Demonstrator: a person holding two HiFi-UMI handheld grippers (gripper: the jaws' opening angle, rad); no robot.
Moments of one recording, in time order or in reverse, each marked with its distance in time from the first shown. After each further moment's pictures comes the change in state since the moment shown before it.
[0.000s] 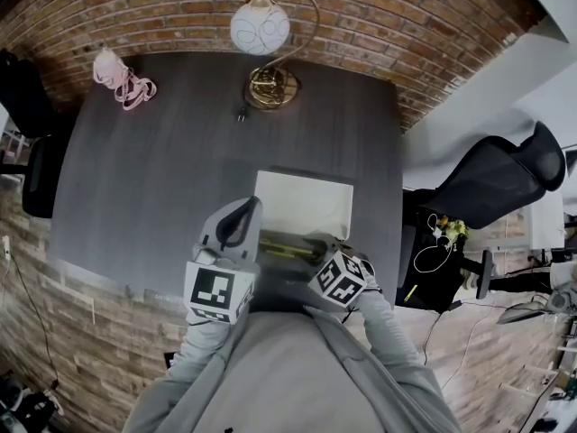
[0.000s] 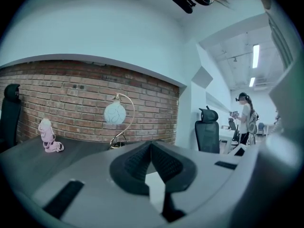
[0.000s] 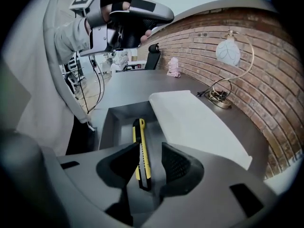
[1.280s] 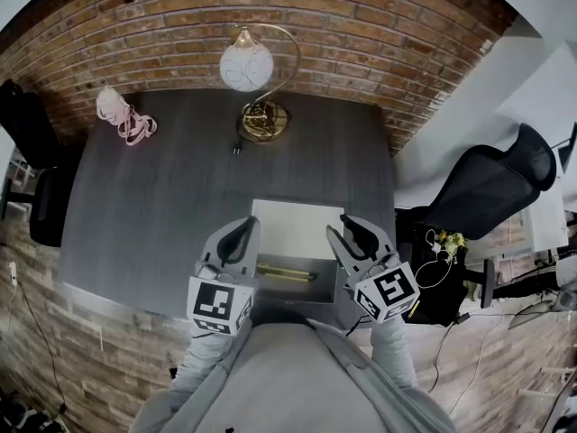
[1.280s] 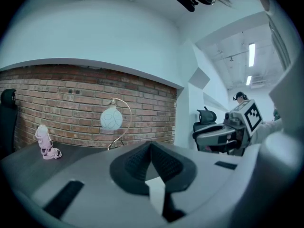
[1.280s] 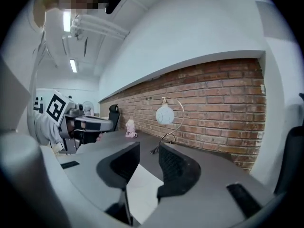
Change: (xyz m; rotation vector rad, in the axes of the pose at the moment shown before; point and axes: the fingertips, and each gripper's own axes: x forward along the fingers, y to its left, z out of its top) left arm 0.007 -0.009 0.023 0.041 -0.029 -0.022; right arm -0.182 -0.110 0.096 0.327 -0.665 -0.416
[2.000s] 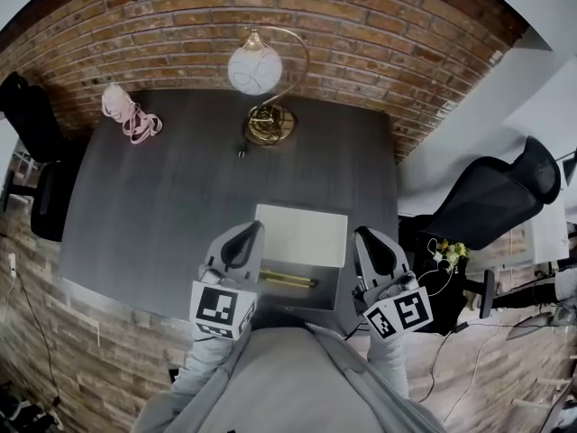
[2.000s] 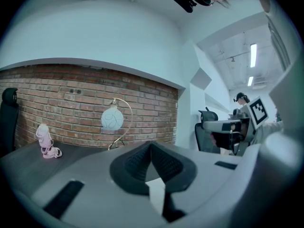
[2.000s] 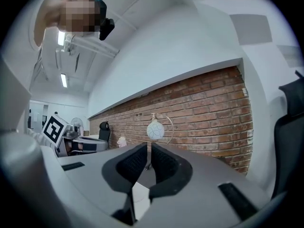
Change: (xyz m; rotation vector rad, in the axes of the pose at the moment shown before) left arm 0.004 0.002 -0.001 -0.014 -0.009 0.018; right arm -0.030 -0.020 0.030 0.106 -0.194 -0.114
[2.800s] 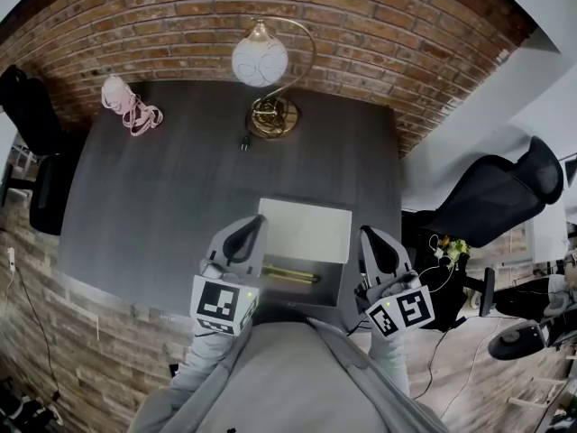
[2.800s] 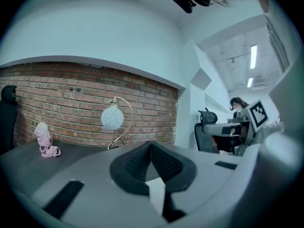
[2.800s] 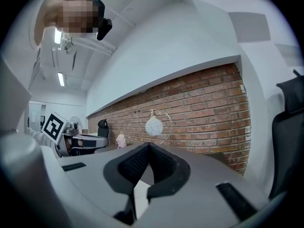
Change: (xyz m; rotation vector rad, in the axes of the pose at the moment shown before) left arm 0.003 0.004 -0.003 -0.007 0.004 -0.015; right arm 0.002 -0.002 -0.013 0.016 0.031 -0.019
